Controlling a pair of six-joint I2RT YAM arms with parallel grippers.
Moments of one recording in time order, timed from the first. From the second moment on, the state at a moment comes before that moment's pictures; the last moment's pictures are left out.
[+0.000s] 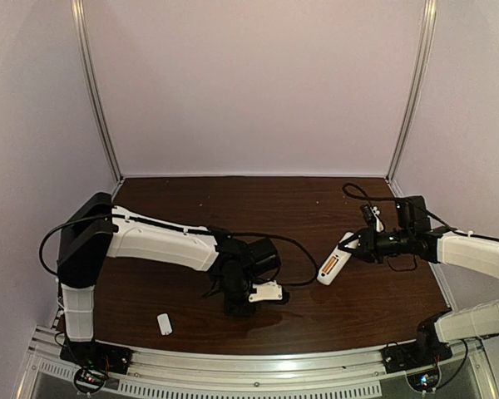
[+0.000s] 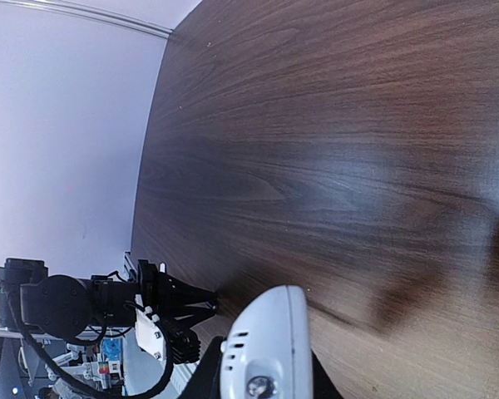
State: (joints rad) left arm -1.17 2.03 1.40 -0.78 0.04 0.38; right arm 0.24 1.16 0.56 -0.11 -0.76 0.63
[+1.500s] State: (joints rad) left arm -1.11 1.64 1.12 0.19 0.14 -0.08; right arm 0.61 1.35 0.55 0.52 -0.65 0.99
